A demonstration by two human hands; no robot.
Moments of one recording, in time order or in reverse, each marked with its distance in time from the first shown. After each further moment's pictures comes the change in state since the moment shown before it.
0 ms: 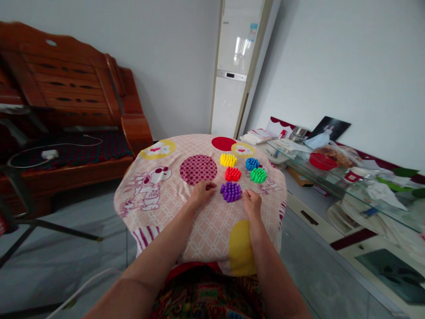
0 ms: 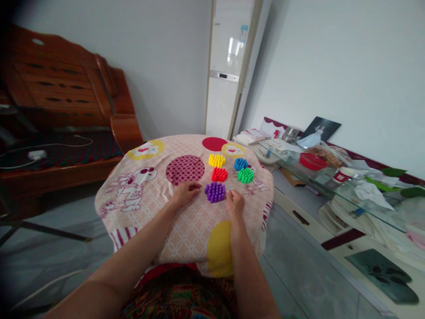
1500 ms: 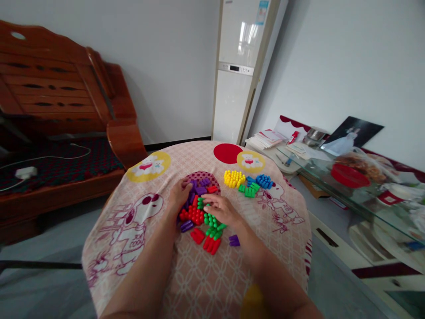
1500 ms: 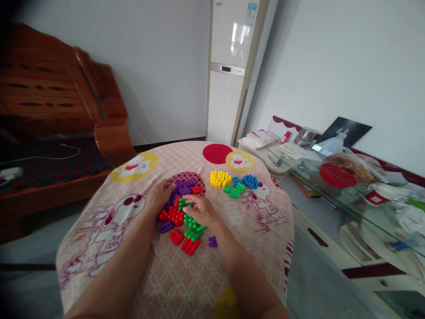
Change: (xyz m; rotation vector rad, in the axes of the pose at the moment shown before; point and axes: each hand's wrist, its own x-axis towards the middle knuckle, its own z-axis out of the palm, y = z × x) left_hand 0.107 -0.078 -0.069 -0.020 0.323 -0.302; right_hand 0.086 -0.079 0.112 0.521 -0.814 -0.093
